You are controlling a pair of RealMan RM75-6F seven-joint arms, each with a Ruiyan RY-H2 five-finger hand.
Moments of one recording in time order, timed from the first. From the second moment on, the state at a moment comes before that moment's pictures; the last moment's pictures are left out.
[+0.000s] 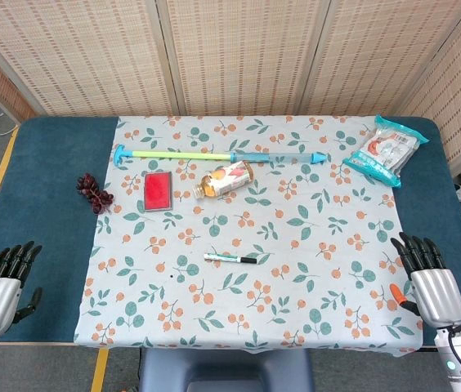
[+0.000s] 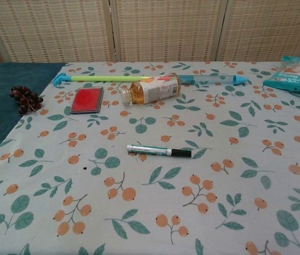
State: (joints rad) left arm -0.12 -1.15 -0.01 -1.58 1.54 1.46 0.10; right arm 0.09 -1.17 0.02 -1.62 -1.54 1.45 -0.14
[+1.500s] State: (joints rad) left arm -0.57 -1.89 -0.12 -1.11 1.64 1.11 0.41; right arm 0.10 -1.13 0.02 -1.65 -1.49 1.39 -0.12
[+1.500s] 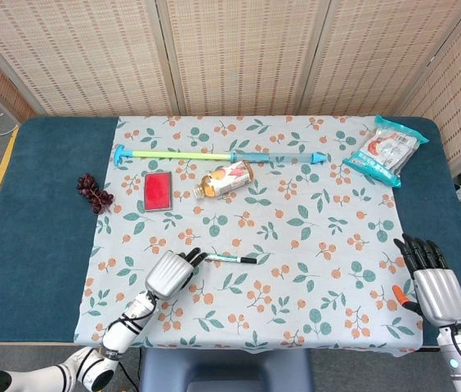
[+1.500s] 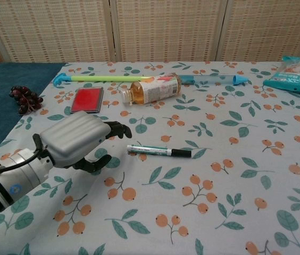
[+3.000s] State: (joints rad) left arm -0.71 -2.20 -0.10 -0.65 1.62 1.27 0.34; right arm 0.10 -1.14 0.02 -1.66 -1.49 1.38 -0.08
